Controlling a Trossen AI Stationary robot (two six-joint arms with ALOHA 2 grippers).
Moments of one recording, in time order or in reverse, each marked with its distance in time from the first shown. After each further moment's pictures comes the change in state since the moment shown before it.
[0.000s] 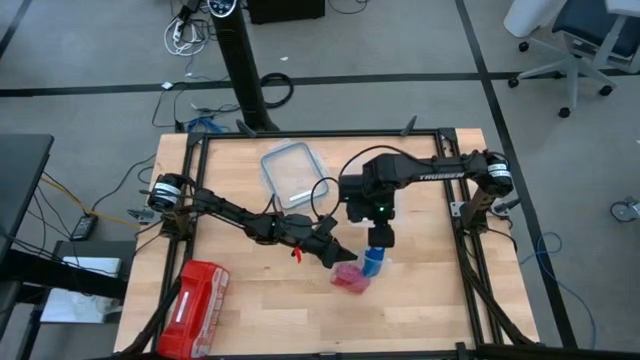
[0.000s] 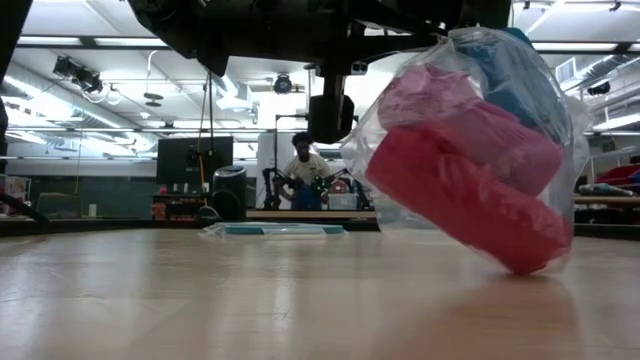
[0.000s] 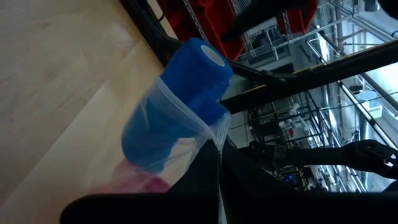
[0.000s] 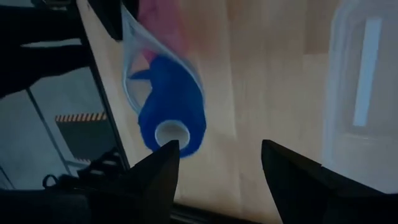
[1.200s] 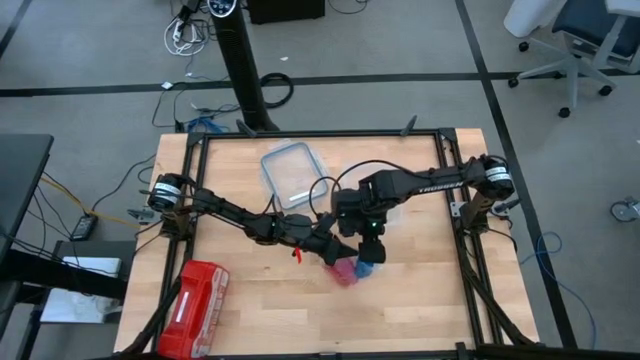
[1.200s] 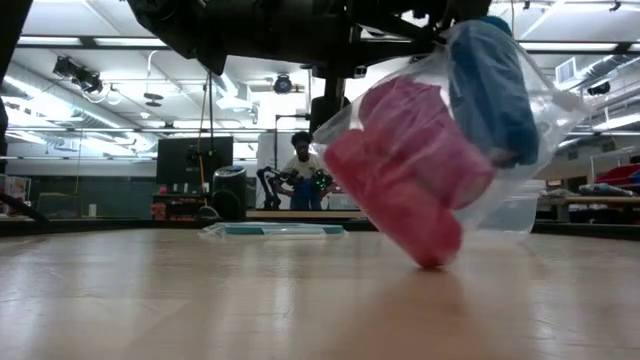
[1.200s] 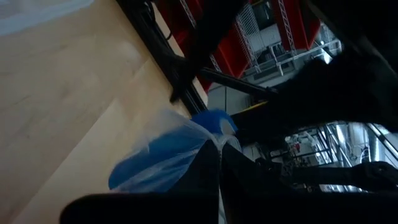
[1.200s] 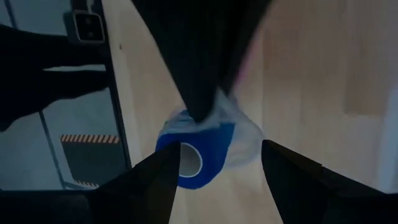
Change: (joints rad) left arm 0.000 0.000 -0.001 0.010 -0.078 0.004; right arm 0.100 0.007 -0.057 0.261 -0.019 0.107
